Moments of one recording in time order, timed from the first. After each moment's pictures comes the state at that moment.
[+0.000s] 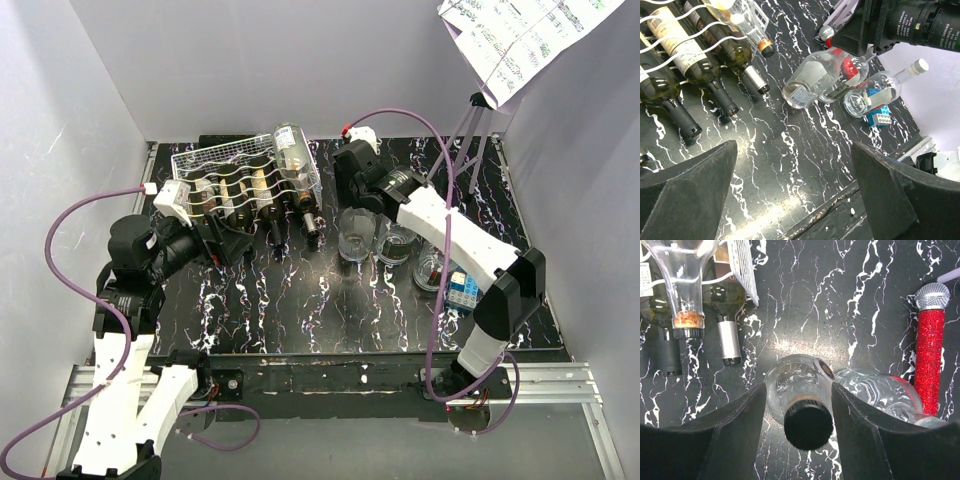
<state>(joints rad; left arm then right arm) -0.08 0.70 1.02 -0.61 0.54 -0.33 0.77 1.68 1.67 -0.77 0.45 0.37</state>
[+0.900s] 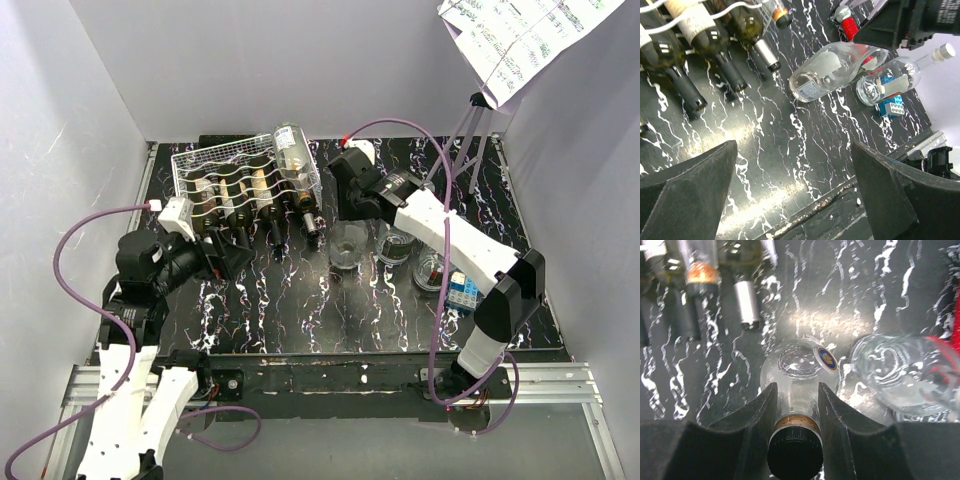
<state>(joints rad) -0.08 0.63 0.93 -0.66 0.50 -0.31 0.80 1.68 1.69 -0.89 0.38 0.50</state>
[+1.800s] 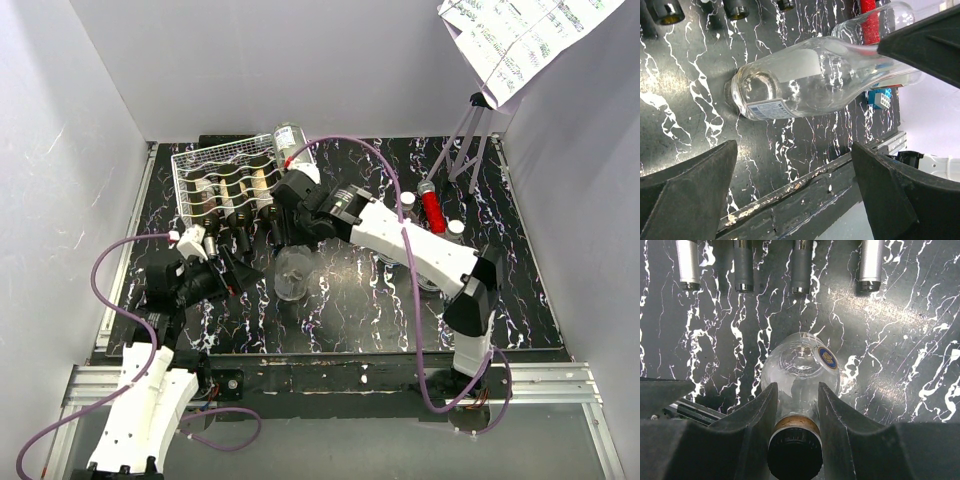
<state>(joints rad) -0.09 0.55 0.59 -0.57 0.53 -0.58 1.06 1.89 1.98 -1.02 0.28 0.68</state>
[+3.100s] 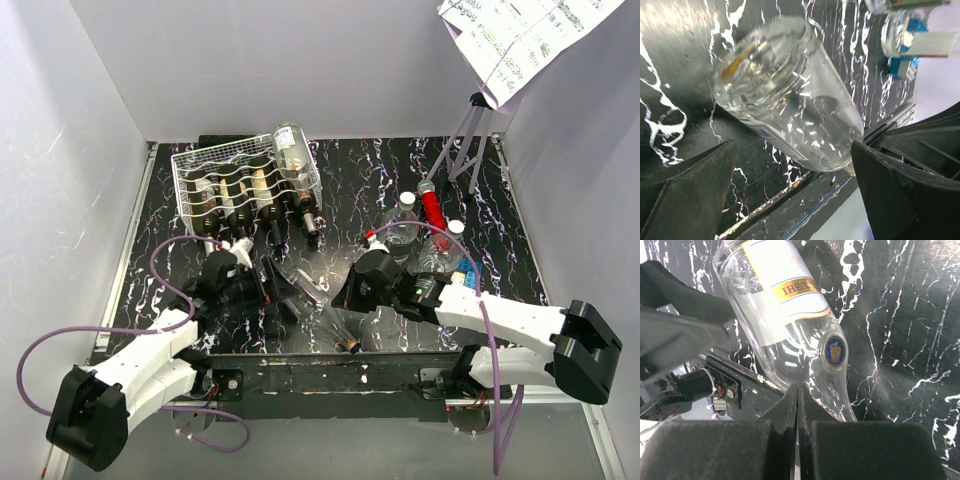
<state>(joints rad) -0.40 0.89 0.39 -0.15 0.41 -0.78 1.04 1.15 0.72 -0.32 0.05 1.05</state>
